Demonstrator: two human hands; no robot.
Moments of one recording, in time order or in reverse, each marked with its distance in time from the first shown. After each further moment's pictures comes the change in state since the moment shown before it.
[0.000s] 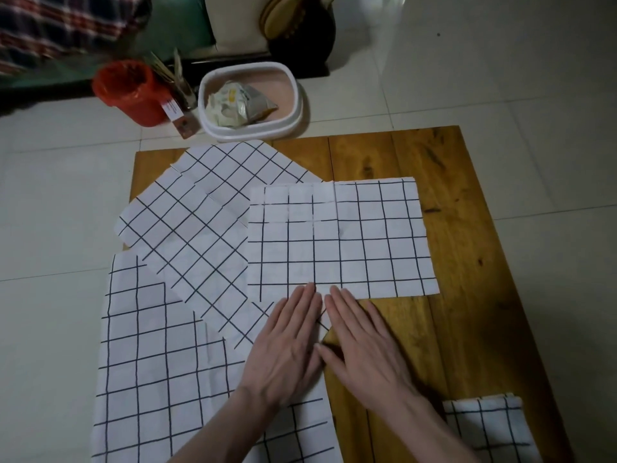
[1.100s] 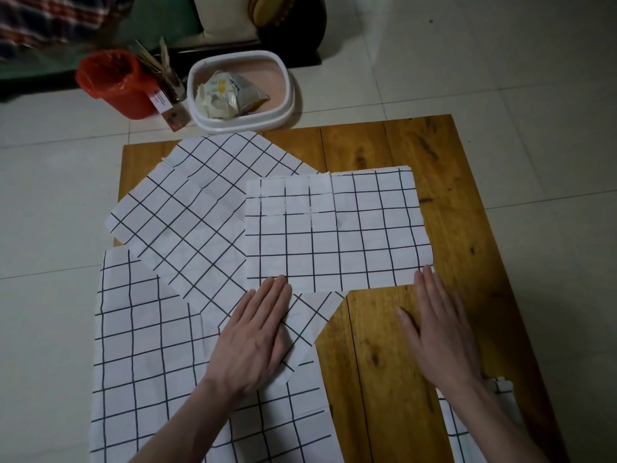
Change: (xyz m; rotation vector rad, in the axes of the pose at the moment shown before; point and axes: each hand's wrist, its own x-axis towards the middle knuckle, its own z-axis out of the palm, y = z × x) left_hand -0.018 -0.040 -0.007 -0.012 0.001 -0.028; right_hand -0.038 0.097 -0.014 0.036 -0.001 0.415
